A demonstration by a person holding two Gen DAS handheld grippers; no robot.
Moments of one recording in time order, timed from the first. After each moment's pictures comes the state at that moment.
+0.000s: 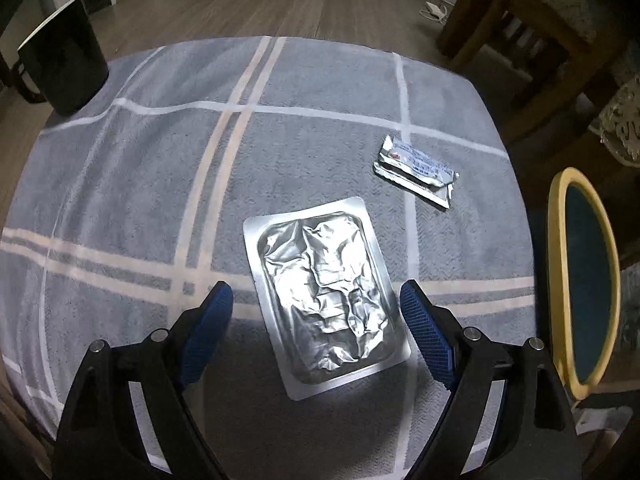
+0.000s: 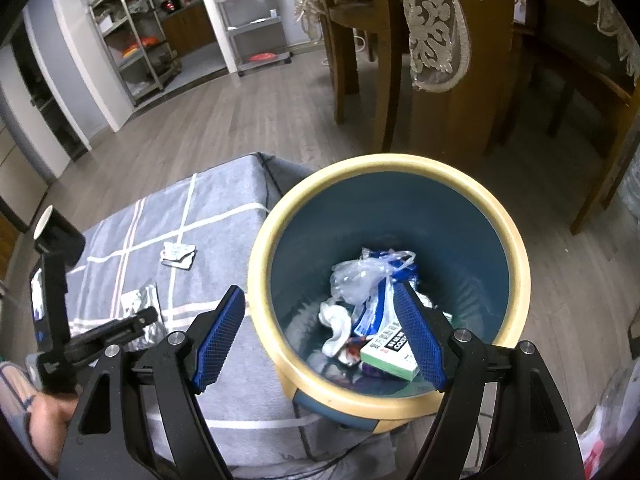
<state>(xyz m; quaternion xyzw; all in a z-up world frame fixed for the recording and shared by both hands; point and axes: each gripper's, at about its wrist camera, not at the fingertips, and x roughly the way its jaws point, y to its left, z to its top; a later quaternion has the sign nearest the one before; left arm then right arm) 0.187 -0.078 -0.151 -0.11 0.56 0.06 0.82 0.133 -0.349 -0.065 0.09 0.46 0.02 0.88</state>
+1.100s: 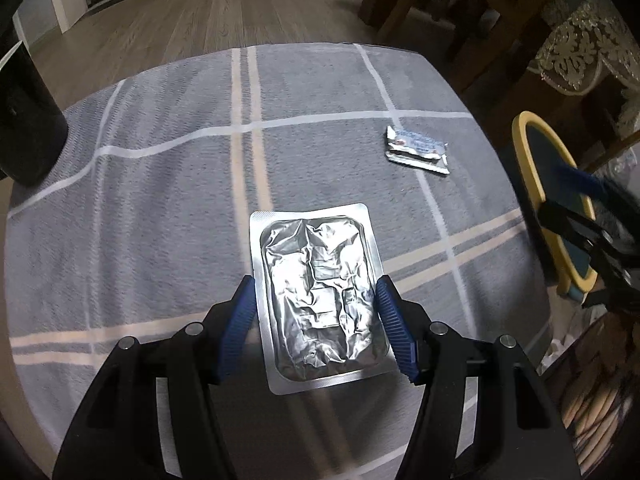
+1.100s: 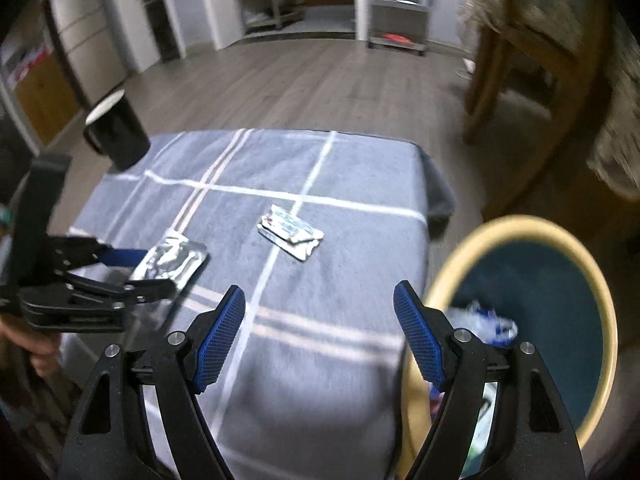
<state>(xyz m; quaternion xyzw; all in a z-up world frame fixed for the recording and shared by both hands) 0.192 -0.019 -0.144 -0.04 0.58 -0.10 0.81 0.187 -0.214 -0.098 -0.07 0.47 0.21 0.86</state>
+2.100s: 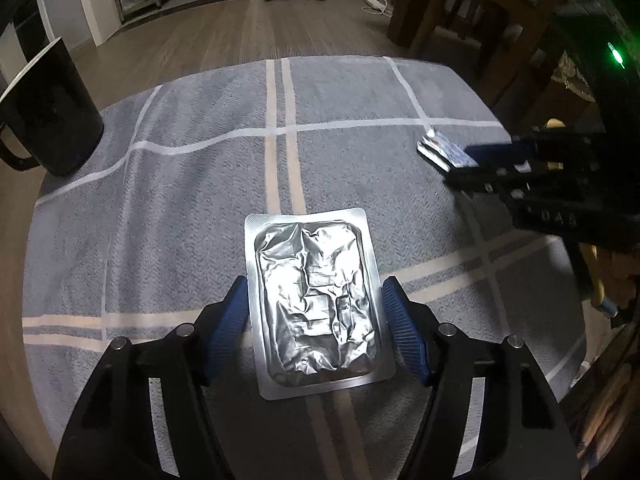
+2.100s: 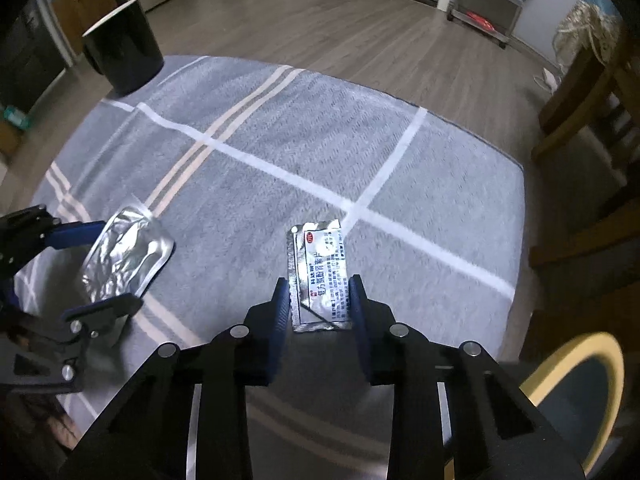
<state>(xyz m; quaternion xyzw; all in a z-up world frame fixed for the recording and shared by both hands) 0.173 -0.016 -0.152 -0.03 0.54 -0.04 0.84 0.246 -0.152 -0.148 -0.17 0.53 0.29 0.78</state>
